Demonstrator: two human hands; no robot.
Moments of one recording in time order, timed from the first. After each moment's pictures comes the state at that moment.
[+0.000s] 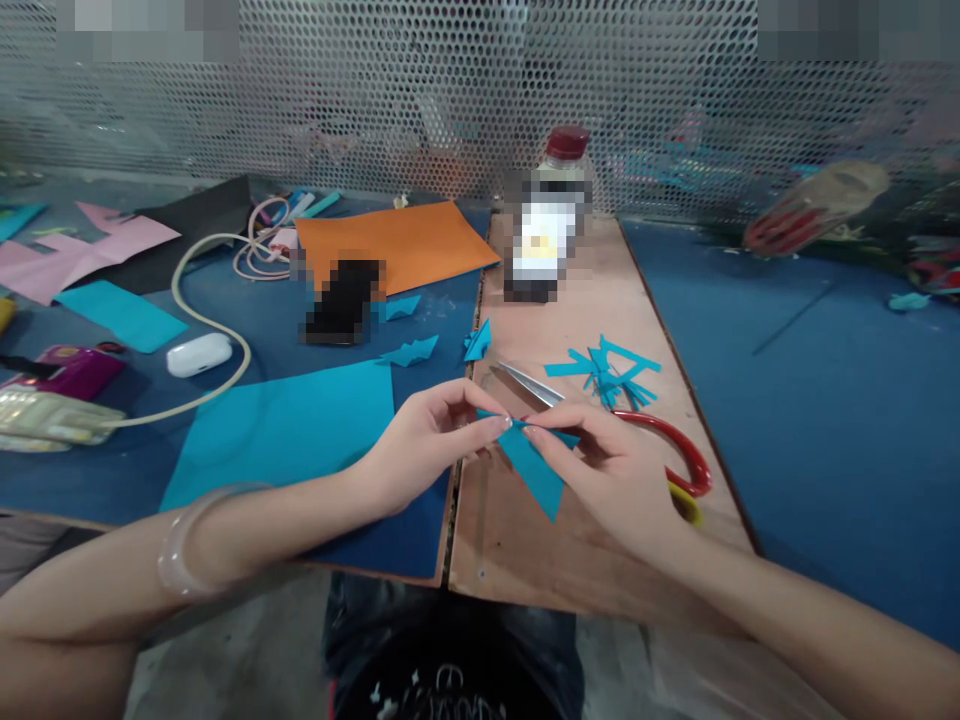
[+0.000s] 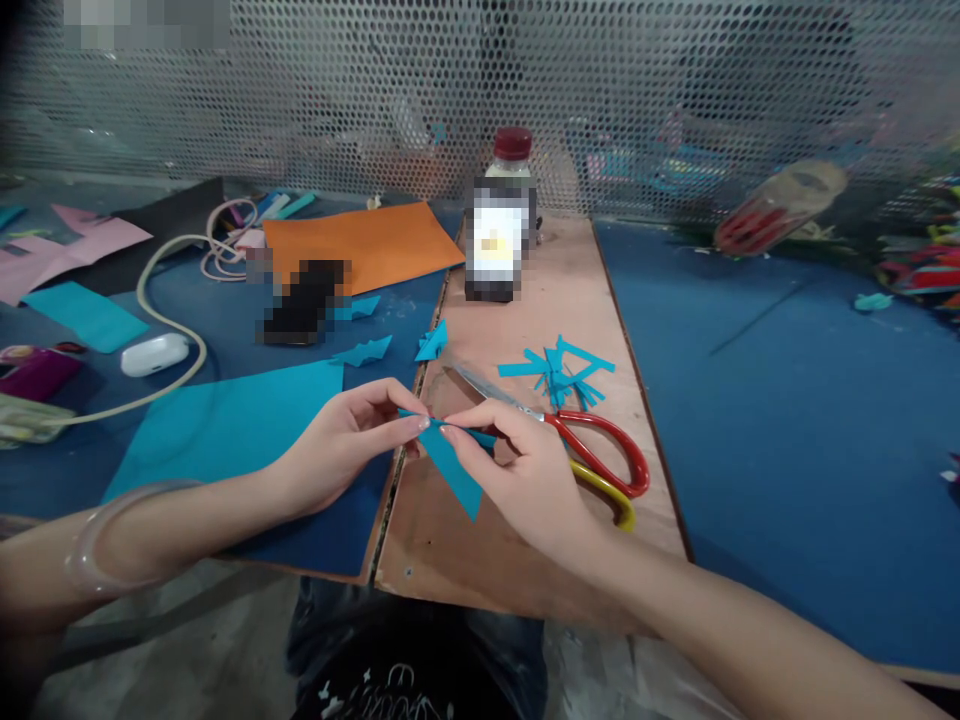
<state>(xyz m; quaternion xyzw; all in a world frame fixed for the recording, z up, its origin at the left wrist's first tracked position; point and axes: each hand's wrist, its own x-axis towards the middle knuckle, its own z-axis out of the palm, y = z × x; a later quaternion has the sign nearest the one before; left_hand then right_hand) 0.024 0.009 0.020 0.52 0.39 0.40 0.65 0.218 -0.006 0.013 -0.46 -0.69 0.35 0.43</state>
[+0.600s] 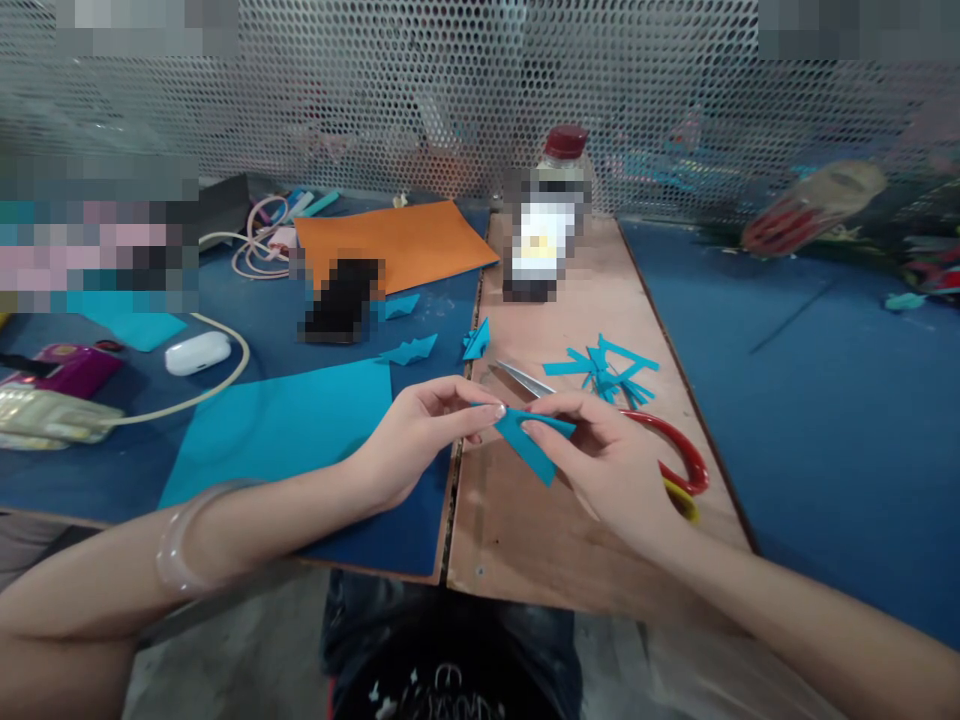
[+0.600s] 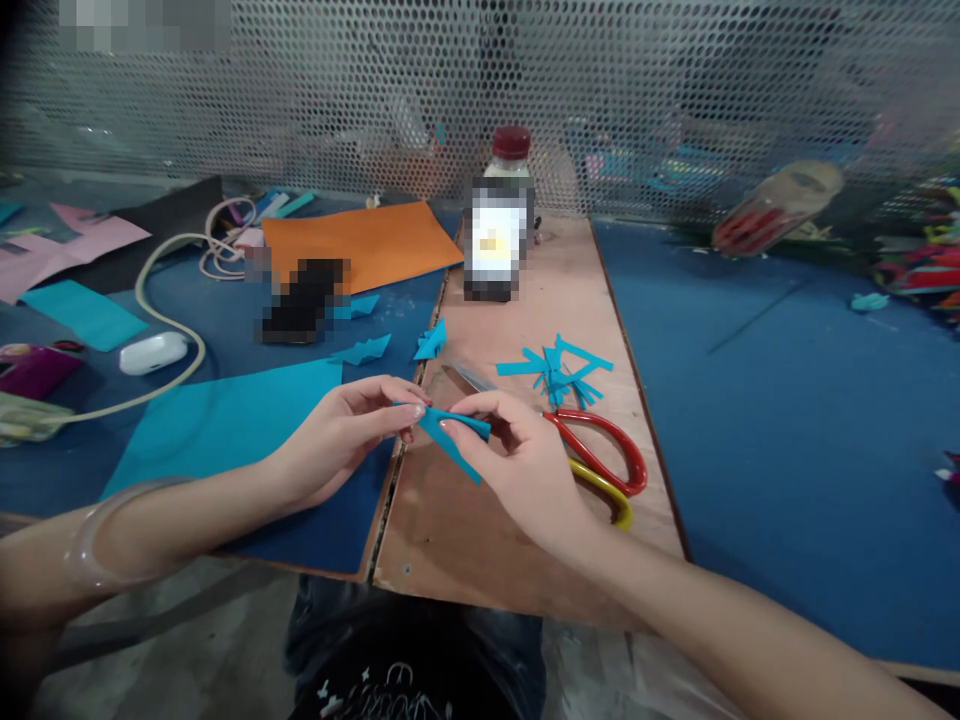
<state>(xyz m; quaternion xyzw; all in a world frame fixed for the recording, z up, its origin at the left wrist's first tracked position) 0.024 0.013 0.017 0.45 0.41 0.42 0.67 0.213 -0.002 0.001 -0.46 -0.57 0.48 0.48</state>
